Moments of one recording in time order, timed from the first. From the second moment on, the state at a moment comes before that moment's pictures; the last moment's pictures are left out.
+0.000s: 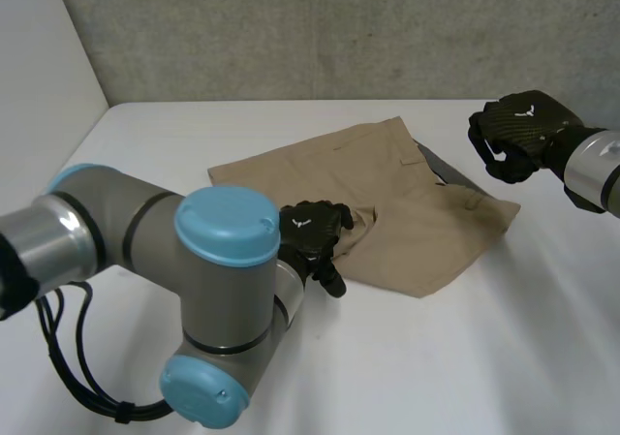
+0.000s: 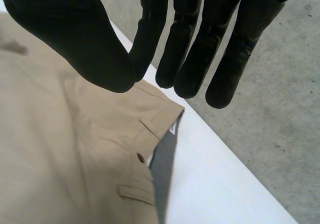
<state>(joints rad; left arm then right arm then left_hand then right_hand) 3.89 -2.21 -1.28 3.16 -1.72 2.98 1.67 -1.20 1.29 0.17 1.06 2.61 0.43 0.44 0.44 0.44 0.27 0.99 1.17 1.18 1.19 0.99</state>
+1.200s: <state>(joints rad) 4.23 -2.04 -1.16 3.17 -1.77 3.15 1.64 -1.23 1.50 0.20 1.09 2.57 1.11 1.18 1.19 1.19 0.97 0.54 0.63 0.62 0.62 0.45</state>
